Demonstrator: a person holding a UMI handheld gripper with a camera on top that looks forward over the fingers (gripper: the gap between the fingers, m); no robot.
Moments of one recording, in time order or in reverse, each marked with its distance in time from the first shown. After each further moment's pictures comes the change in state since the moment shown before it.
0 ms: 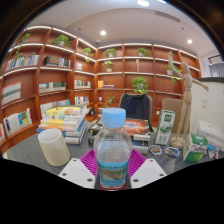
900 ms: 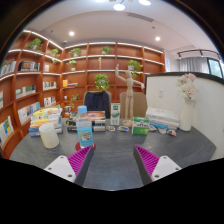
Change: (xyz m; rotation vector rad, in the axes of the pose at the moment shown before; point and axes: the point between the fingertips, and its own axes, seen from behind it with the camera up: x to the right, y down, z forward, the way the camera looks) arm 0.058 0.019 -0.208 -0.059 0.394 0.116
